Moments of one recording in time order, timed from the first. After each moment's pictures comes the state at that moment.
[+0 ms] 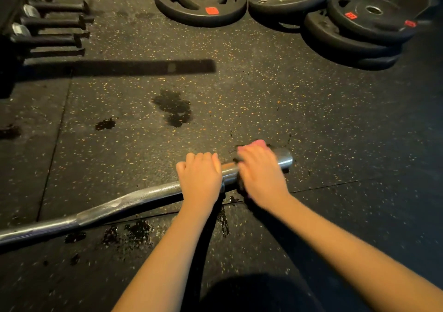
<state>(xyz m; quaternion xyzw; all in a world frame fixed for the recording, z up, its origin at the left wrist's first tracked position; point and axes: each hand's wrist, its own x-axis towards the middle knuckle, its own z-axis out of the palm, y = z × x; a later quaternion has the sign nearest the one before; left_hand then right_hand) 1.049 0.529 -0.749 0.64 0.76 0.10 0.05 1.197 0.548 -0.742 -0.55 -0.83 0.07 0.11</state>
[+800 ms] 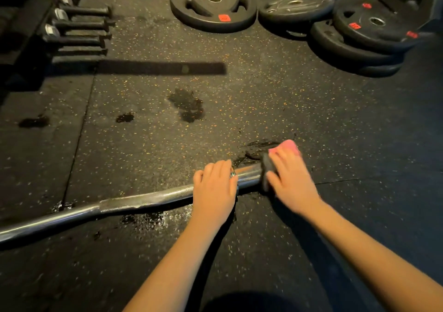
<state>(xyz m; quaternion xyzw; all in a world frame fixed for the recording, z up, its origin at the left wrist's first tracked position) 1.051 0.465 -0.737 0.70 0.68 0.17 0.14 1.251 0.522 -0.739 -0.56 -0.82 0.09 0.05</state>
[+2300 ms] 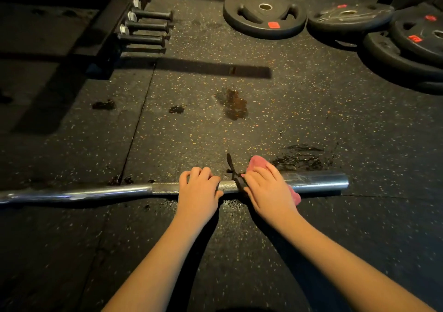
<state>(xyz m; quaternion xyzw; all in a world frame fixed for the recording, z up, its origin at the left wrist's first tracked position) 0.951 0.412 -0.723 0.66 0.74 0.04 0.10 1.127 0.475 -0.731 -0.42 -0.90 0.06 0.01</state>
